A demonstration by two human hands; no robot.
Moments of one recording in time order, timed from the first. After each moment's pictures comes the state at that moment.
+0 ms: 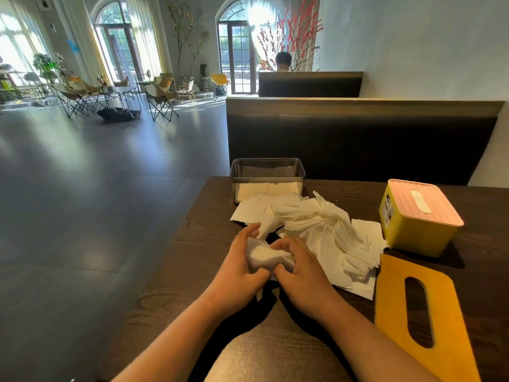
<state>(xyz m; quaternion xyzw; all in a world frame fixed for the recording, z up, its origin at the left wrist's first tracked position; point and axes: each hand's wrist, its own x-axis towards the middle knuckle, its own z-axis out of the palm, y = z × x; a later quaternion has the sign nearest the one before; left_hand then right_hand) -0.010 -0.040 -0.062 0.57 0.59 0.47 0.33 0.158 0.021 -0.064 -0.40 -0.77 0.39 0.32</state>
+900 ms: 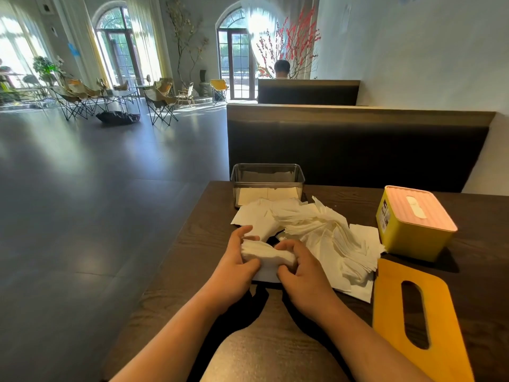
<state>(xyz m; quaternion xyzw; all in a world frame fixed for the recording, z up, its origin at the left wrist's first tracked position) -0.020 -0.031 -0.062 0.50 0.58 0.51 0.39 0.158 0.019 -0.066 -0.41 -0.73 0.41 0.35</state>
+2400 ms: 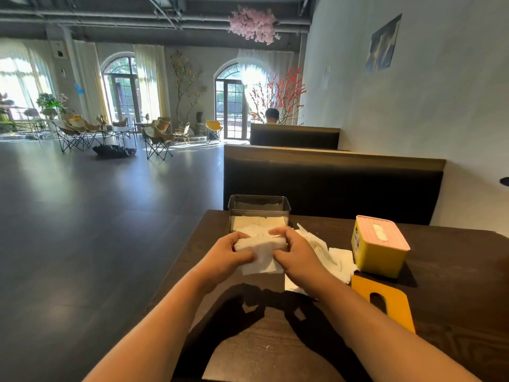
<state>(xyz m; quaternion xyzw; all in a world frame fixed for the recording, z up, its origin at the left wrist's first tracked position) -0.034 -0.036 0.001 0.56 0.55 0.47 0.40 0.164 0.019 0.010 -0.40 -0.73 0.41 0.35</state>
